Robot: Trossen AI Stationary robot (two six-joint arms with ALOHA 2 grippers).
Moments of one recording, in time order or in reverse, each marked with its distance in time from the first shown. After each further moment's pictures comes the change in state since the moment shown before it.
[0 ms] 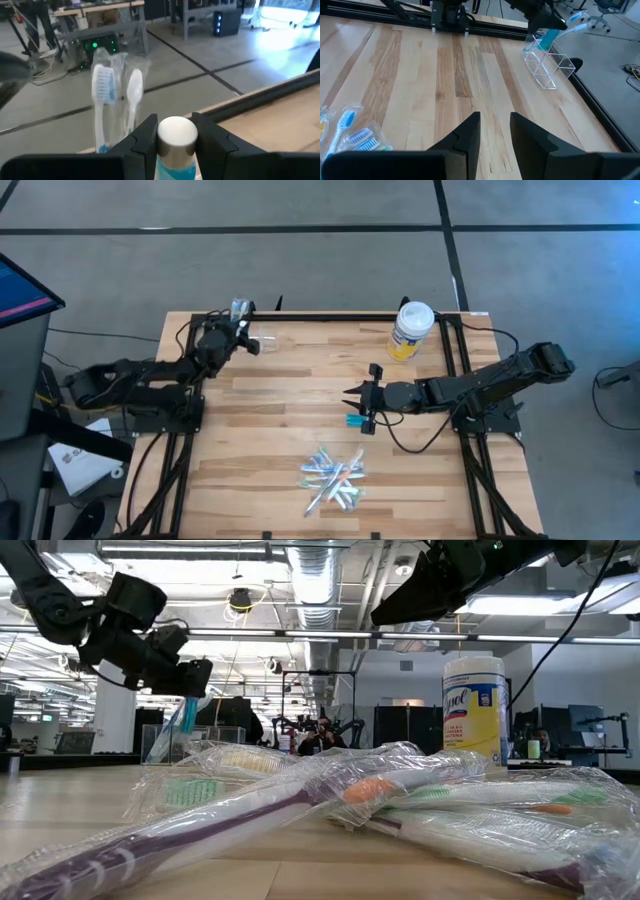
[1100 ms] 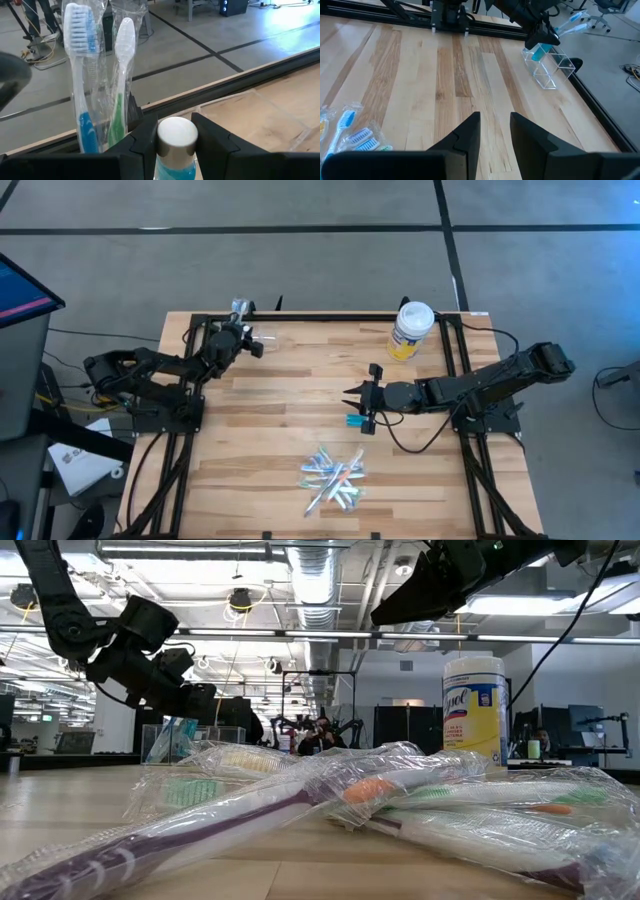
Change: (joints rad) left arm 0.015 0.202 -0.001 0.100 0.003 -0.027; right arm 0.000 0.000 0.000 0.000 0.000 0.000
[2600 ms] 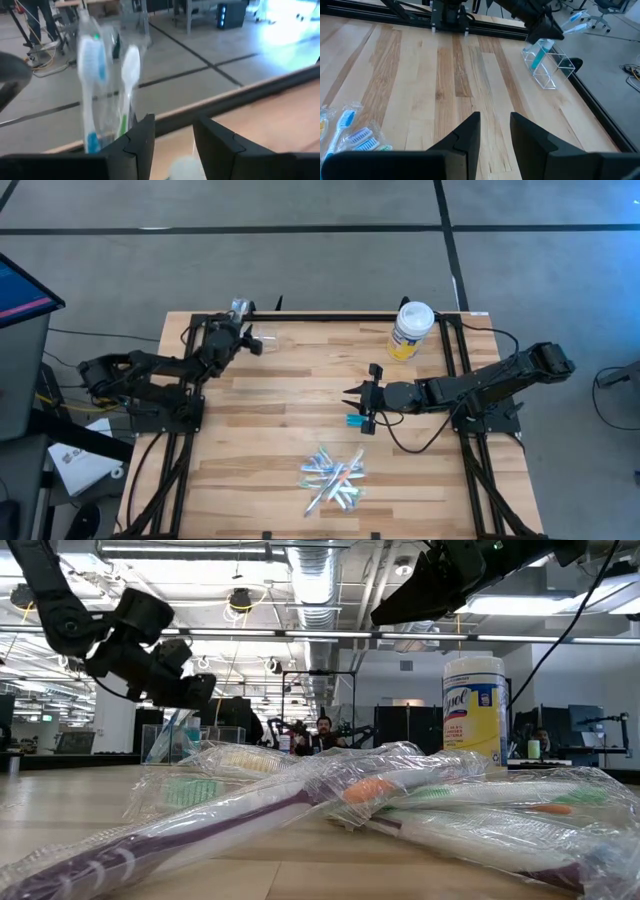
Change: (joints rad) left arm 0.000 -0.062 0.000 0.010 0.001 0.007; right arm 0.000 0.000 0.000 0.000 0.000 -0.001
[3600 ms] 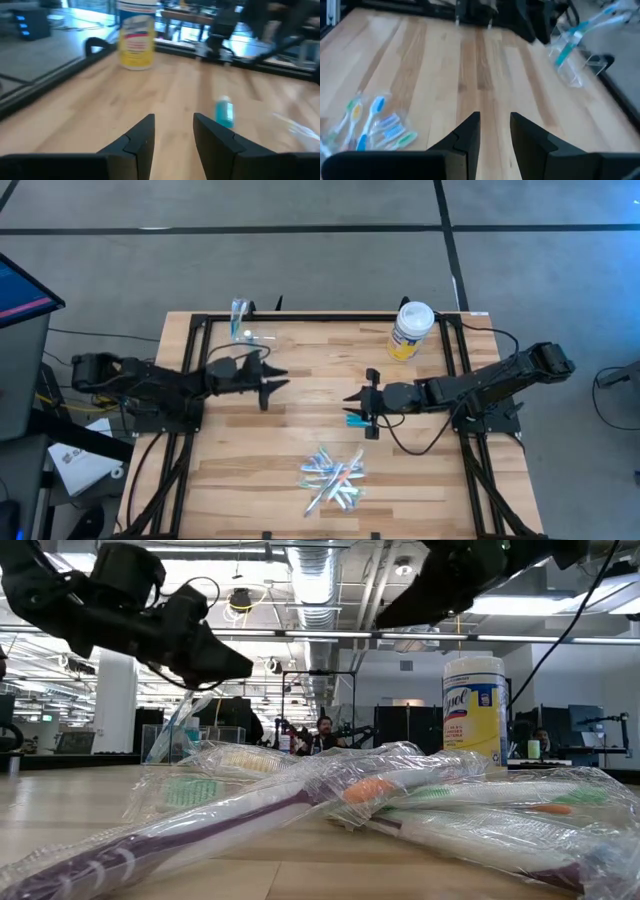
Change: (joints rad) left arm -0.486 -0.096 0.000 -0.001 0.496 -0.030; right arm 0.000 0.000 0.000 -0.051 -0.127 0.012
